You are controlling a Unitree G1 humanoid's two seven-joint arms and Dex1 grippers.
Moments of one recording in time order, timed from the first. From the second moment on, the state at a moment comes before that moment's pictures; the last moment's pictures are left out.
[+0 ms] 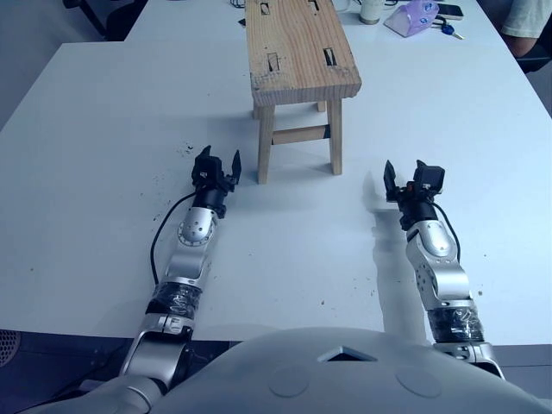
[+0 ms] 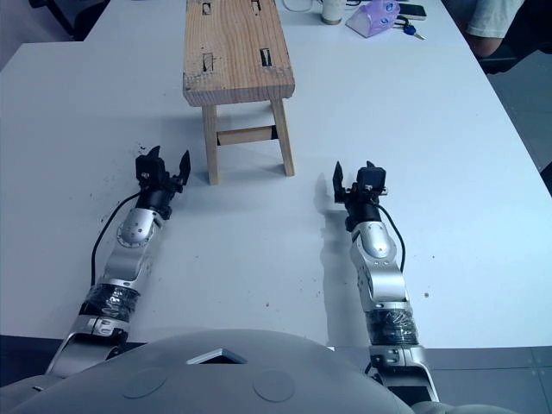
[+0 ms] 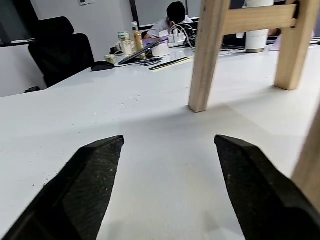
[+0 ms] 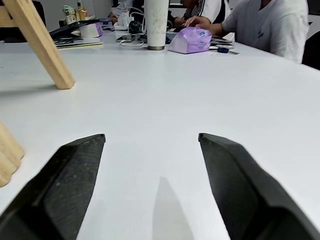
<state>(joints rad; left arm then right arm) -0.07 0.23 -0.09 0.27 -0.14 -0.19 0.00 0.09 -0.17 0.02 0.02 0.19 0.03 0.00</state>
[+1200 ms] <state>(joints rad) -0.22 0.10 0.08 0.56 0.01 -0.26 0.16 -0.24 -0.24 -0.16 0.46 0.10 0.12 0.00</state>
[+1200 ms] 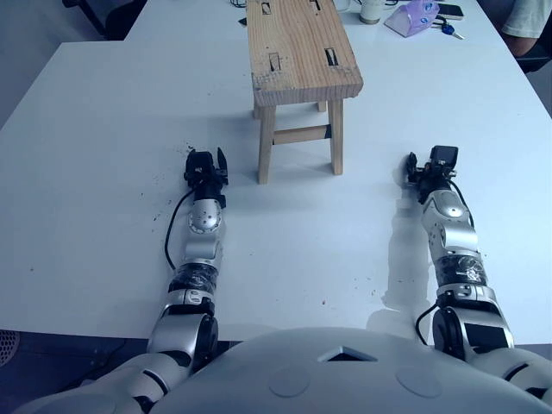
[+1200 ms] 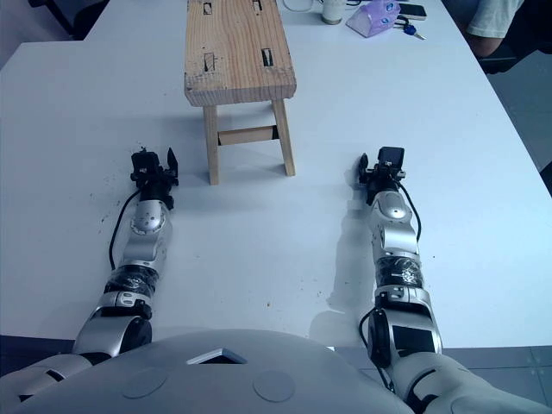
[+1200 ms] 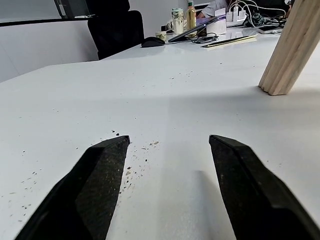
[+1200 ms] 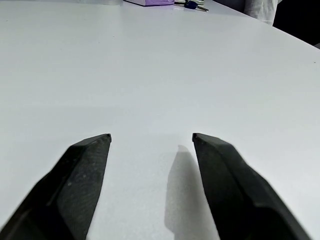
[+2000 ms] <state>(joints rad) -0.25 0.09 0.12 0.62 0.03 -0.30 0.17 -0.30 -0.25 -0.17 0.58 0.07 0.04 0.00</state>
